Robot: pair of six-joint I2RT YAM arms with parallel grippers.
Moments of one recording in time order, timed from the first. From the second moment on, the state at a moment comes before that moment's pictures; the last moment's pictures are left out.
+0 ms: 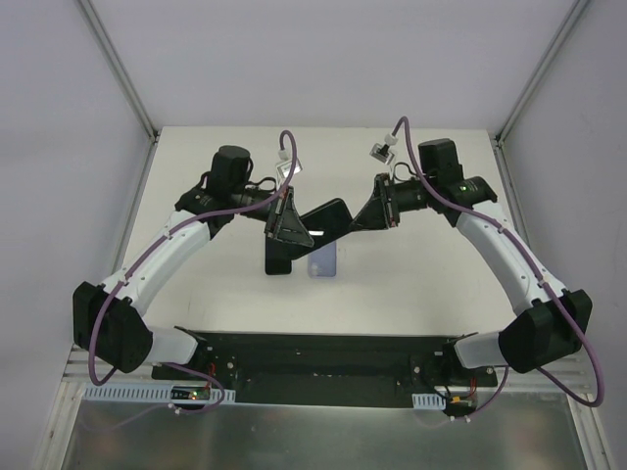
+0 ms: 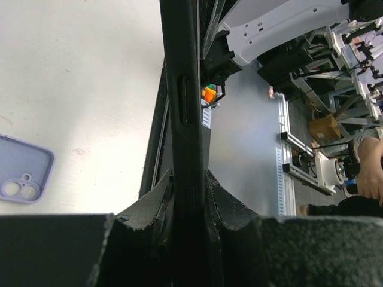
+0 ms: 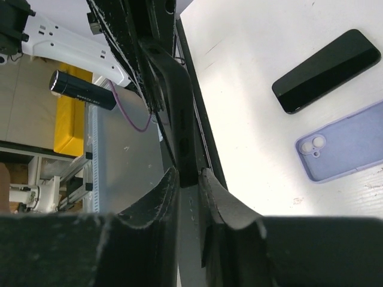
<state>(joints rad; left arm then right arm) -0.44 1.33 1.17 -0.37 1.17 -0.27 0.38 1.38 1.33 -0.69 -1.11 0.07</state>
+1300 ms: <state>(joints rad) -0.45 1.33 1.18 -0.36 1.25 -0.24 0.47 1.38 1.31 -0.66 -1.18 0.01</state>
